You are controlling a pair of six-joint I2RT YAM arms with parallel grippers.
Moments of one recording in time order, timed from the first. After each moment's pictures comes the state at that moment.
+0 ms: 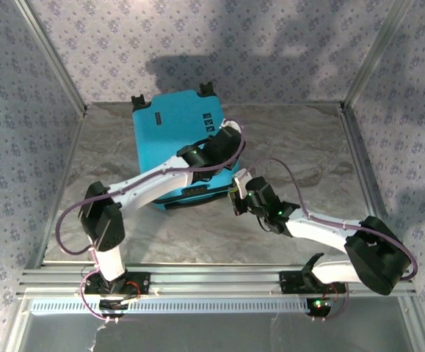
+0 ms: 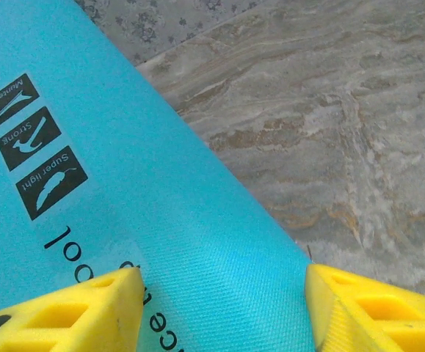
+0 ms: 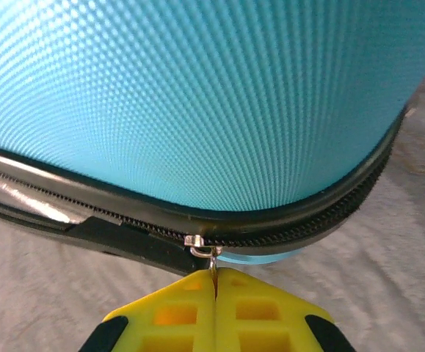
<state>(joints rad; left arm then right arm) -0.93 1.76 1.57 -0.56 -0.50 -0.21 0.78 1.28 0.52 0.19 0.07 0.16</state>
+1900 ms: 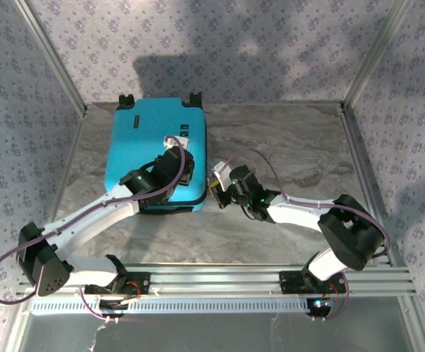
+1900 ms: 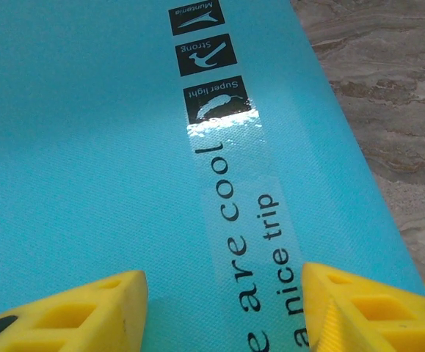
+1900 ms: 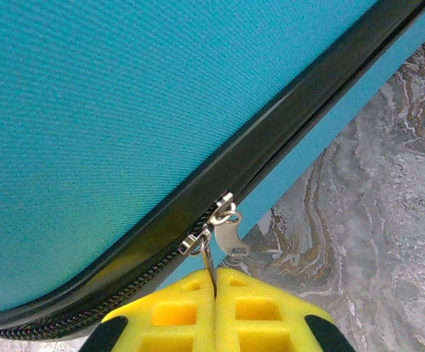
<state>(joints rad) -0.83 1.28 1.10 -0.59 -0.57 -0.38 0.77 1.52 0.72 0.26 -0.07 0.06</state>
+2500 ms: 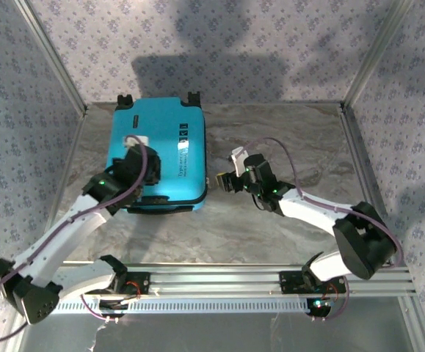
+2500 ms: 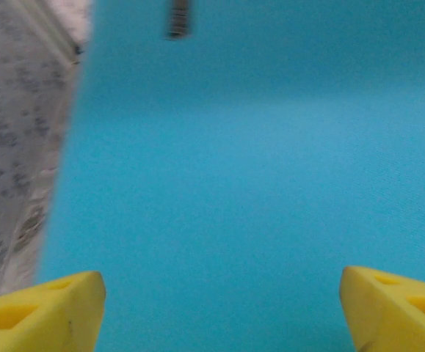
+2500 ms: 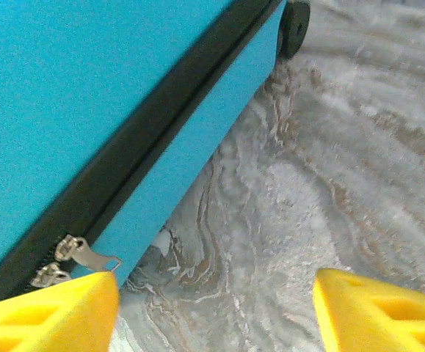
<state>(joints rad) -0.61 1.05 1.09 -0.82 -0.62 -0.35 0.65 1.41 0.75 0.15 -0.01 0.12</state>
